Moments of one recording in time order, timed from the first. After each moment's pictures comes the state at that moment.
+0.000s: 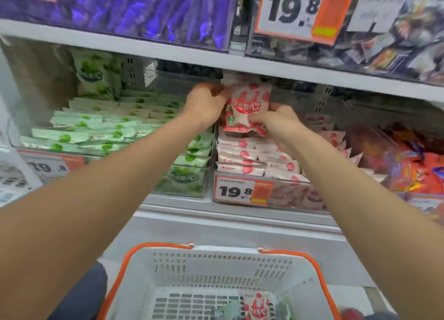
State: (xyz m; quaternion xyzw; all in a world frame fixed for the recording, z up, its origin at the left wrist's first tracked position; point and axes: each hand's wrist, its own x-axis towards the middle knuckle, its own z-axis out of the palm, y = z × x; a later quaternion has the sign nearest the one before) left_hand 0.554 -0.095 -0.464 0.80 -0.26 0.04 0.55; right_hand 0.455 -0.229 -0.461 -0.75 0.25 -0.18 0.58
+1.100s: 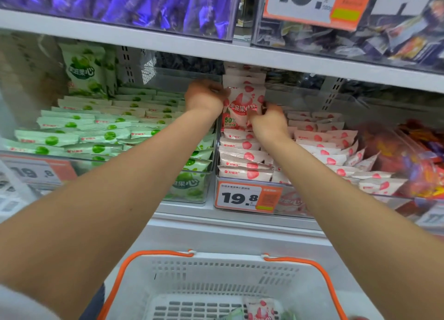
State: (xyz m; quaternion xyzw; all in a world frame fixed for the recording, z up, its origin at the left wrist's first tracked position) left_hand 0.588 -0.125 -0.477 0.77 -0.14 0.03 0.62; right_hand 0.491 -0.219 -0.489 -0.84 0.28 -0.25 0.39
